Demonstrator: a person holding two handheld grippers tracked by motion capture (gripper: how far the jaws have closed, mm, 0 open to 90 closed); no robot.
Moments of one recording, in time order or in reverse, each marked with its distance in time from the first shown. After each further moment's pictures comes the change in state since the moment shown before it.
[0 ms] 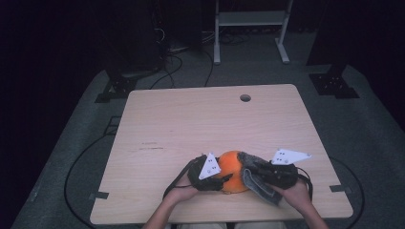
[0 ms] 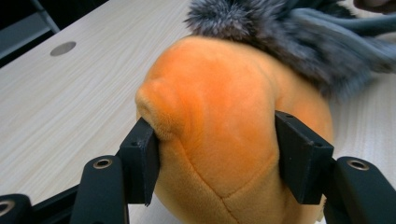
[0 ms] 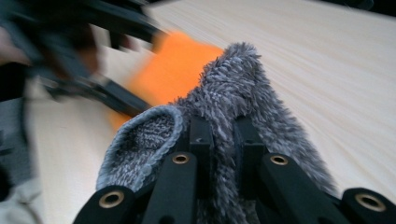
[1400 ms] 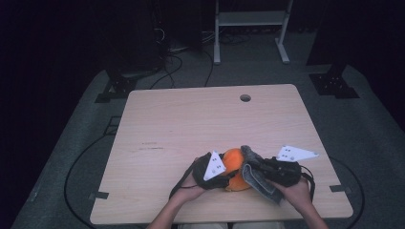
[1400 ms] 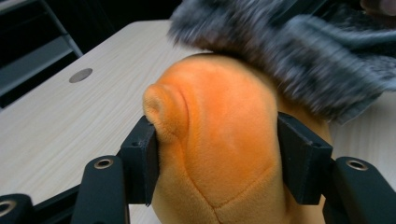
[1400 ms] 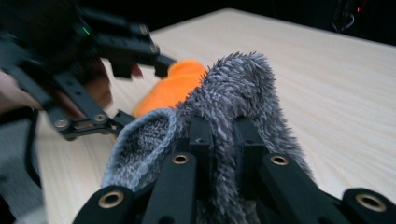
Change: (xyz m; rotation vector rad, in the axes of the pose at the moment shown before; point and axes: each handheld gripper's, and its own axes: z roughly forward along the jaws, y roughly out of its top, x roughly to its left) left arm -0.013 0.017 0.005 -0.052 0.067 0.059; right arm 0.008 0.014 -0.009 -0.084 -0.011 0.021
